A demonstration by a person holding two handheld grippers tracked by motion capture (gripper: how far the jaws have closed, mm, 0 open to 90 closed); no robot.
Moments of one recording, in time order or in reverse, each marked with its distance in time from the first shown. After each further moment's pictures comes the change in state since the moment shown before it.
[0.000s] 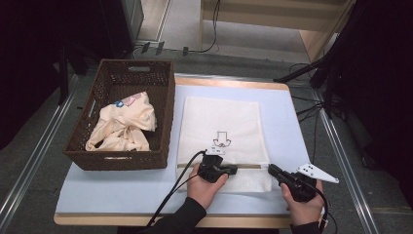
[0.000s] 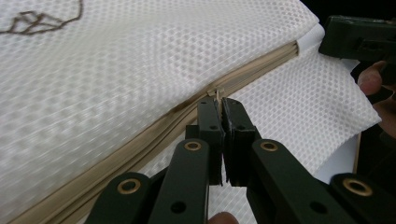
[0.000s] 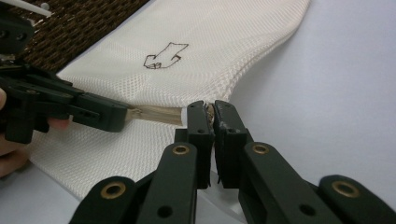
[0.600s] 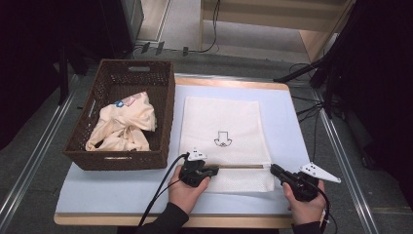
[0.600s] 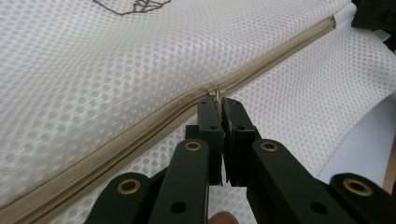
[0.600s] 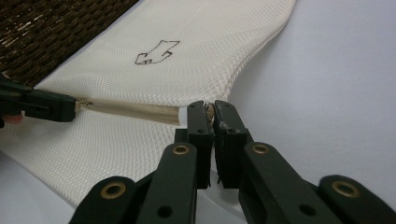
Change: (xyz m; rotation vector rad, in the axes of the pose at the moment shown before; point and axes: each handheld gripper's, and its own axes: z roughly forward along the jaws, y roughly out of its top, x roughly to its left) left arm 0.016 -0.019 -0.044 -0.019 0.128 0.042; right arm -0.007 -0.002 0.000 0.005 -0.013 0.026
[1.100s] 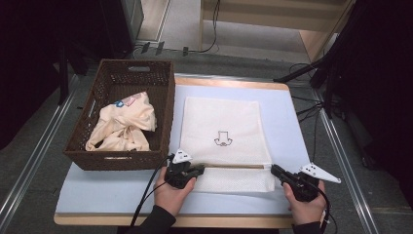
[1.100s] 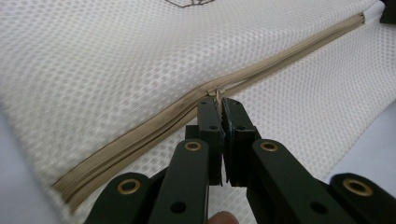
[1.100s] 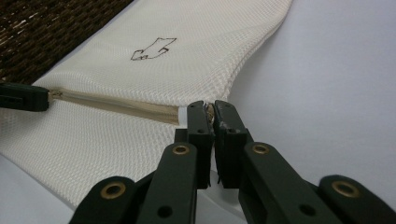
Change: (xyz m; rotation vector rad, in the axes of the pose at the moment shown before) left arm 0.020 -0.013 -0.031 -0.024 0.084 0.002; right arm -0.002 -0.002 0.000 0.005 -0.010 0.003
